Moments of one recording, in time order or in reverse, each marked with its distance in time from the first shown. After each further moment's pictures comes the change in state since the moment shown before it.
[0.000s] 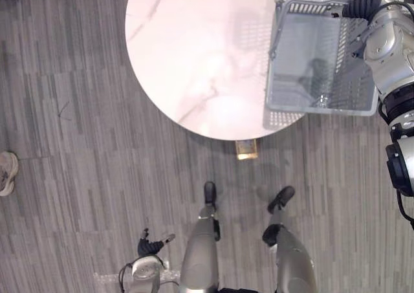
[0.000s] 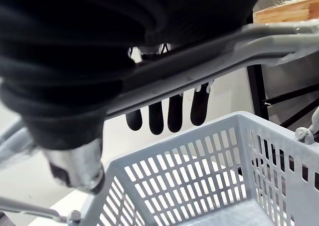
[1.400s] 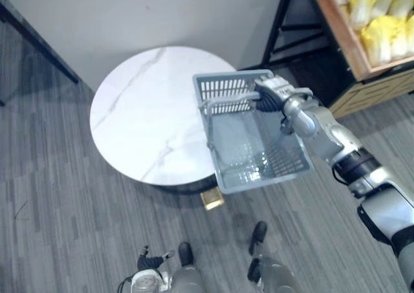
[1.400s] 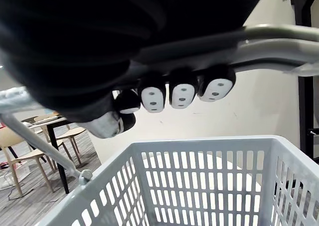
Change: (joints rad) left arm 0.040 -0.018 0.063 0.052 0.121 0.070 -0.029; right arm 0.516 0.062 0.261 -0.661 -0.015 -0.080 0.212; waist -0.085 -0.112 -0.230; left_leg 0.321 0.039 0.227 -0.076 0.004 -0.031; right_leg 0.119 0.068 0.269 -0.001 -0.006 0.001
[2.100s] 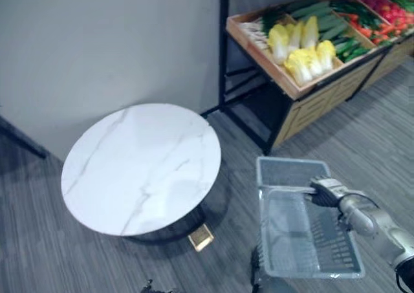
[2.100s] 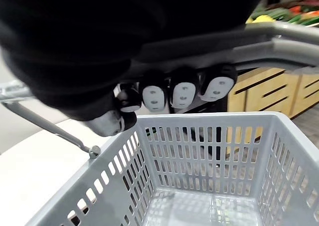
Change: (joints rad) left arm 0.138 -0.005 -0.075 0.077 0.113 0.009 -0.051; right arm 0.898 -0.235 -0.331 -0.226 -0.130 -0.079 -0.017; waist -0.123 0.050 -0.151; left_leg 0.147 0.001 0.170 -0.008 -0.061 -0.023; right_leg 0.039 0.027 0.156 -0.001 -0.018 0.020
